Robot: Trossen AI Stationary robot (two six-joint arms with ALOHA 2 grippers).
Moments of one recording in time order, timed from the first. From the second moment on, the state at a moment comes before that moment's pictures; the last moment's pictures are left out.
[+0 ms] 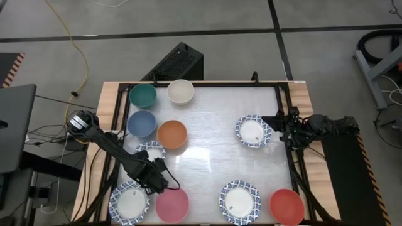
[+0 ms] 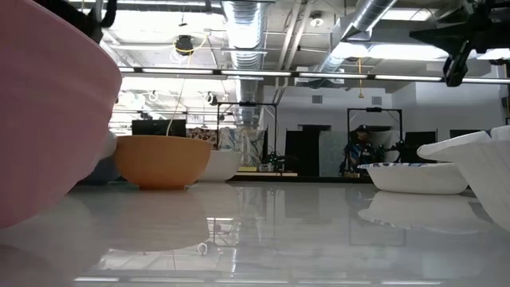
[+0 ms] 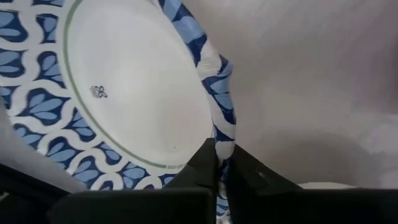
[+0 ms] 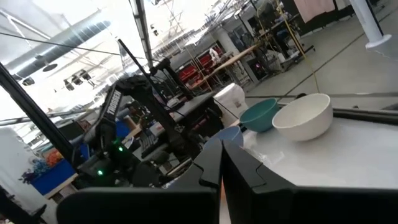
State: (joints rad) left arm -0.60 1.63 1.13 -1.07 -0.02 -1.04; right arm 0.23 0.01 0.23 -0.06 0.52 0.54
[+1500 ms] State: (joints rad) left arm -0.53 1.63 1.55 -1.37 -0.59 -0.01; right arm 0.23 0.01 0.23 -0.18 0.52 0.73
